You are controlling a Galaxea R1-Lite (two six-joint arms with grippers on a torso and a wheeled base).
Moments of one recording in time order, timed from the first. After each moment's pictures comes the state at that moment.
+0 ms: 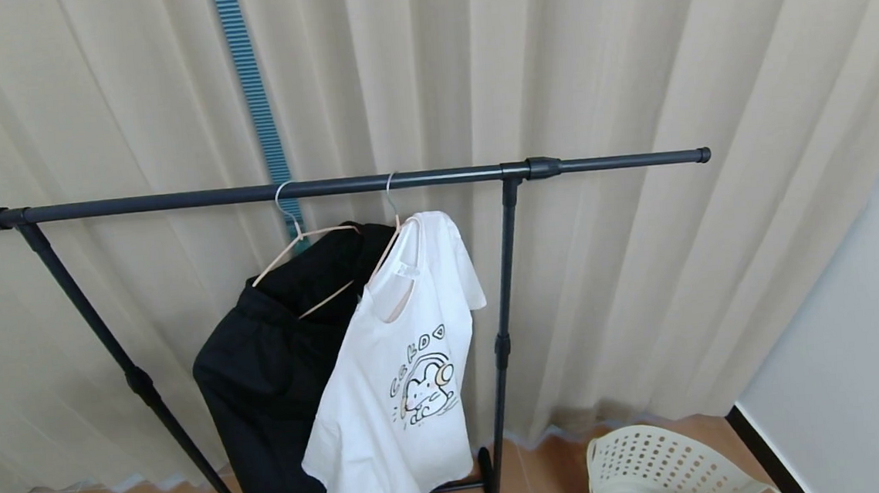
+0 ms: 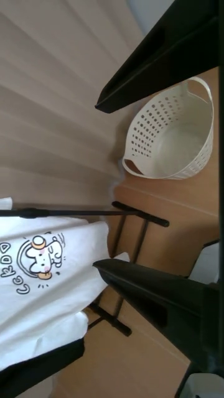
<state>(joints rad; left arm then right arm) -0.36 0.57 -0.09 -0.12 -0.02 -0.04 0.27 0.36 -0.07 0.04 0.03 -0.03</state>
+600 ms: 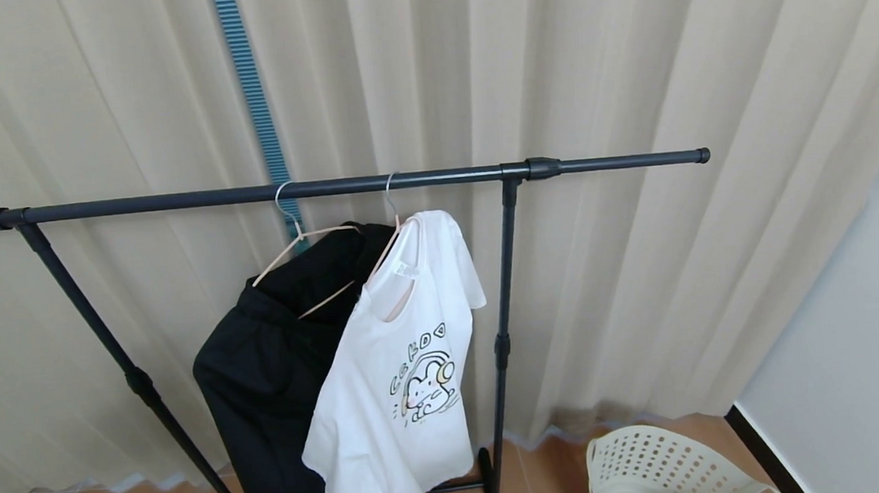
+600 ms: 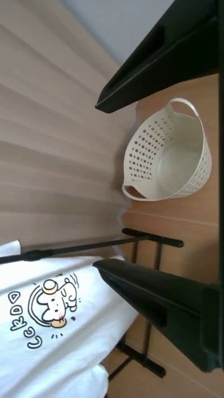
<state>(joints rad) -0.20 0.23 0.00 -0.07 0.06 0.05 0.09 0.16 -0.02 0.04 0.02 -0.03</state>
